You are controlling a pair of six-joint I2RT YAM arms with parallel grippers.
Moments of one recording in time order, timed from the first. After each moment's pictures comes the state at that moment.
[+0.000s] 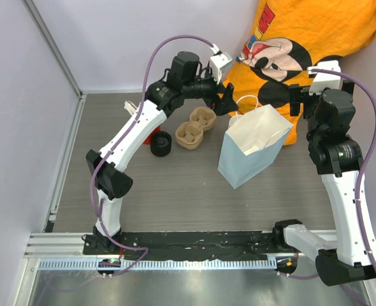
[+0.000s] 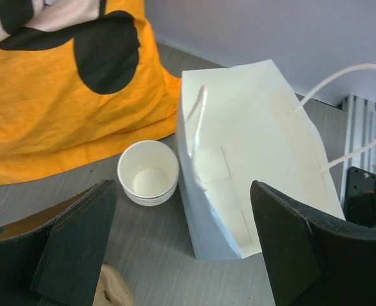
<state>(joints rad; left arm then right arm) -0.69 2.00 2.29 -0.60 0.53 0.06 0.13 1.02 1.44 -0.53 0.45 -0.30</state>
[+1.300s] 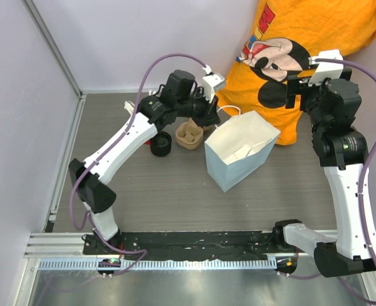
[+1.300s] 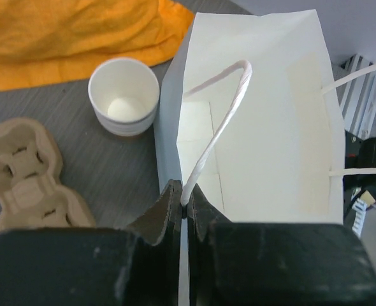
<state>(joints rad) -0.73 1.83 1.98 -0.63 0.45 0.00 0.12 1.08 1.56 -0.58 0.29 -0.23</state>
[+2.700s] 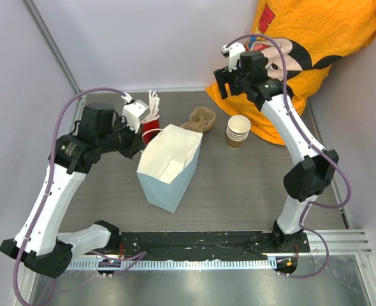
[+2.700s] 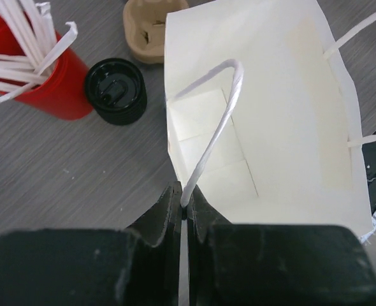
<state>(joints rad) -0.43 1.13 1.50 -1.03 0.28 0.16 0.35 1.77 1.90 -0.58 0.06 -0.19</state>
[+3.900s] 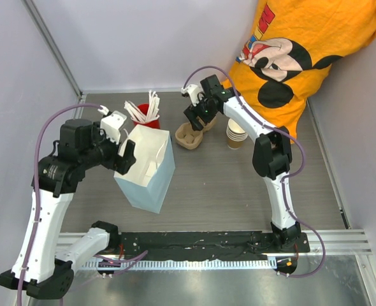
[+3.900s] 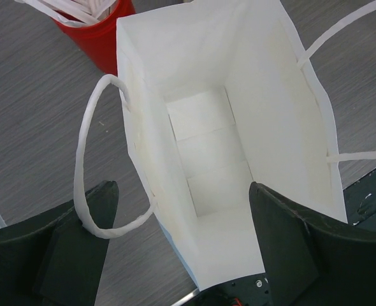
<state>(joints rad) -0.27 0.93 1.39 -1.10 0.22 0.20 0.48 2.24 2.09 -0.79 -0.26 -0.39</state>
